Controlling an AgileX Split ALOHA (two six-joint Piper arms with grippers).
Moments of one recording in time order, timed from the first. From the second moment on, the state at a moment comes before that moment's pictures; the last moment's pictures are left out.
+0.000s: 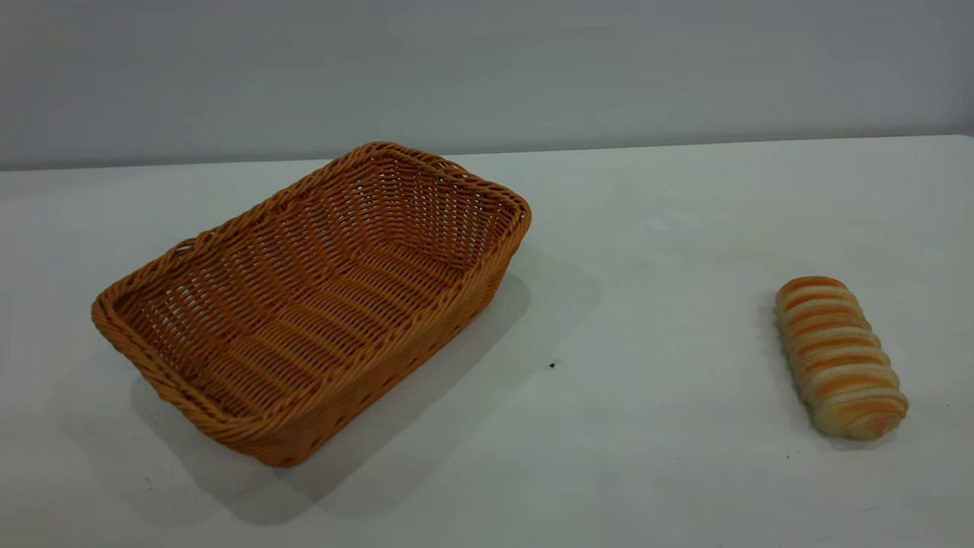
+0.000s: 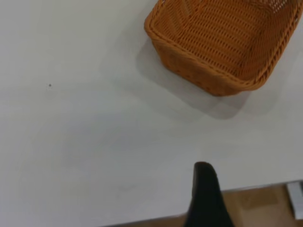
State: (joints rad) left arm -0.16 0.05 -0.50 -0.03 1.10 -0.13; right arm 0.14 -0.01 -0.48 -0.09 1.13 0.11
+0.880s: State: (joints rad) left arm -0.16 1.10 -0.68 -0.03 0.63 -0.27; right arm 0.14 0.72 -0.68 -0.35 0.93 0.34
